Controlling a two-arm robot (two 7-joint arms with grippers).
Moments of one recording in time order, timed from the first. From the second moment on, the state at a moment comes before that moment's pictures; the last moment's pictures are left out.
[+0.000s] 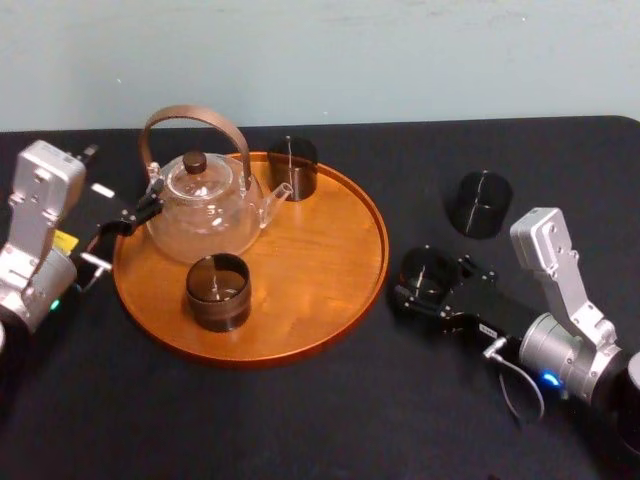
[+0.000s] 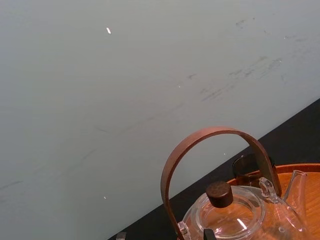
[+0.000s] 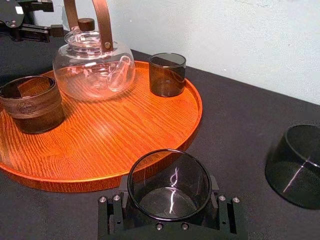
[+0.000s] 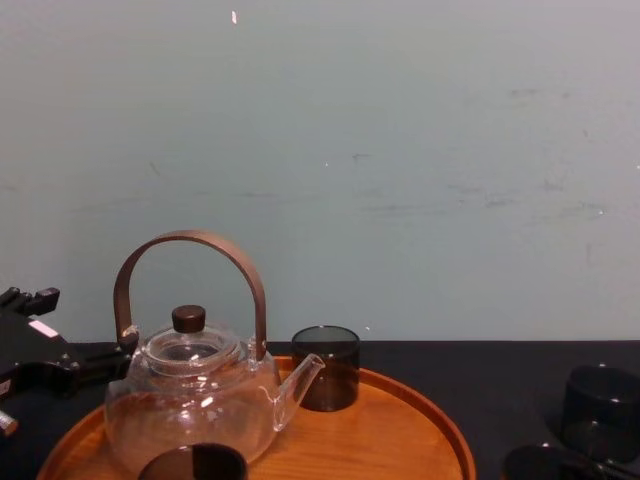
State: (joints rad) left arm -0.20 0.60 0.45 -1.41 -0.25 -0.12 0.03; right arm 0.04 0.44 -0.33 -1.46 0.29 0.04 0.41
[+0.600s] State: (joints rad) left arm -0.20 0.60 0.45 -1.41 -0.25 -0.12 0.03; right arm 0.04 0.44 -0.33 -1.47 0.29 0.04 0.41
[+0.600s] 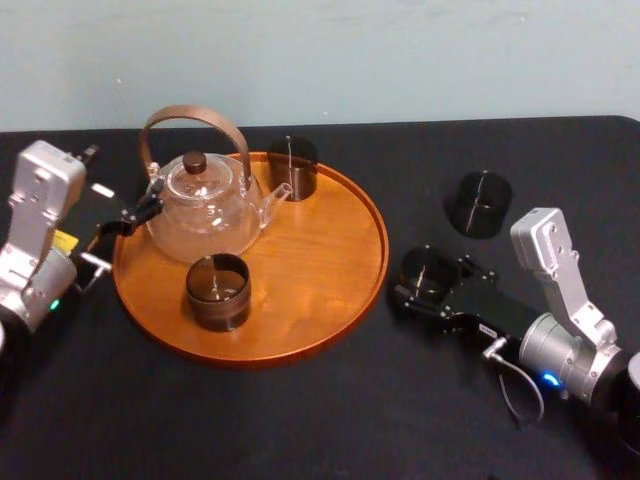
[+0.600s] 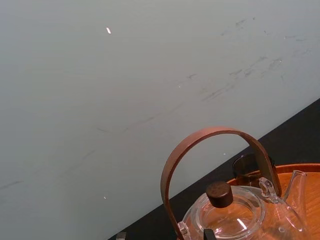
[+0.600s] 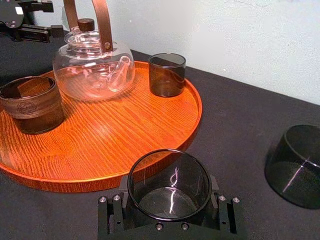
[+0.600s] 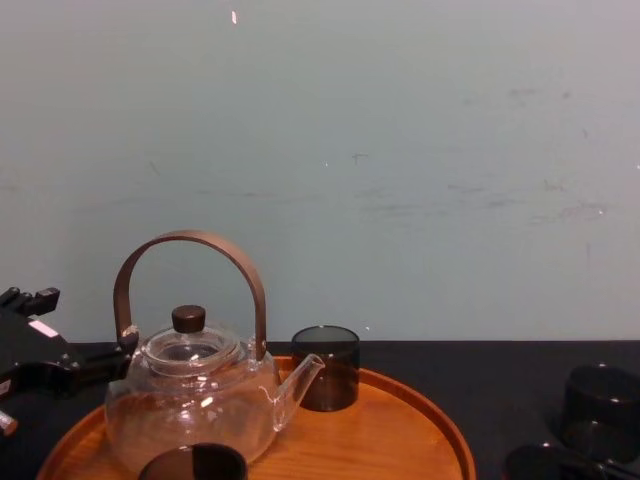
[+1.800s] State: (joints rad) left arm -0.20 0.60 0.45 -1.41 -0.25 -0.12 0.03; right arm 0.07 0.48 -0.37 -1.51 0.36 0.02 0.51
